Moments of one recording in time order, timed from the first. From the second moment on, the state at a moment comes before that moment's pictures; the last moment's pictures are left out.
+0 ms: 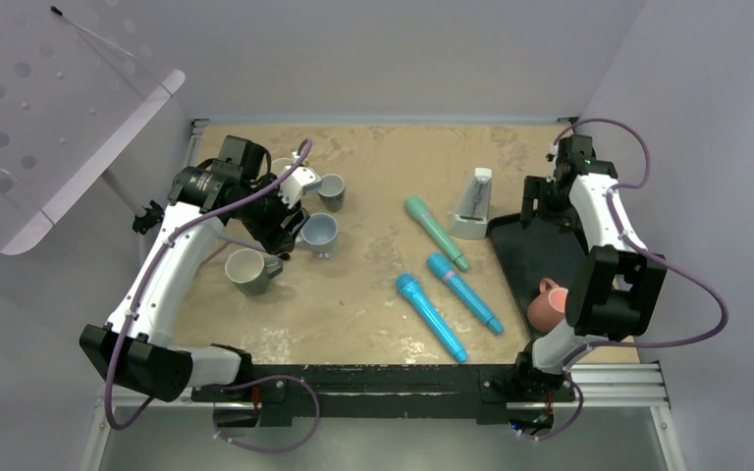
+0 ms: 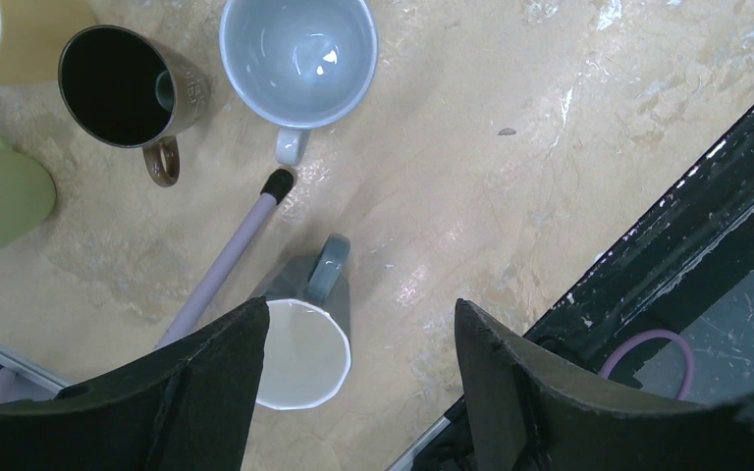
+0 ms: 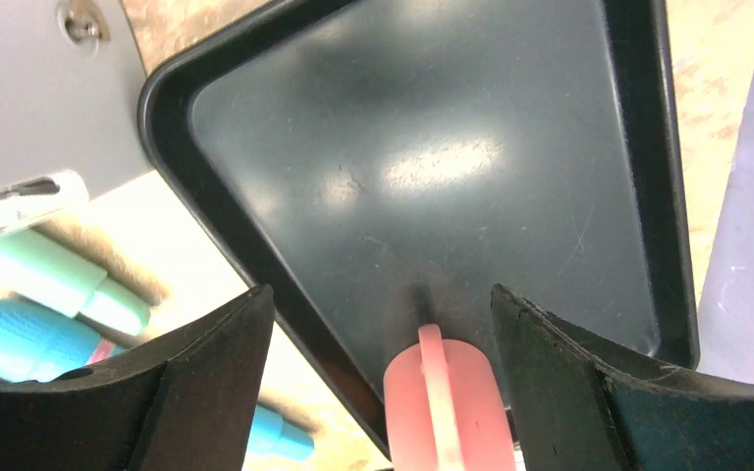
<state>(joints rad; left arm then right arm) -0.28 1.31 1.46 -1.25 0.29 0.53 -0.18 1.62 1.35 -0.92 0.08 0.05</state>
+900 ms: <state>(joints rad) -0.29 1.30 1.46 -1.25 0.29 0.54 -0.62 1.05 1.15 -0.94 0.20 0.53</state>
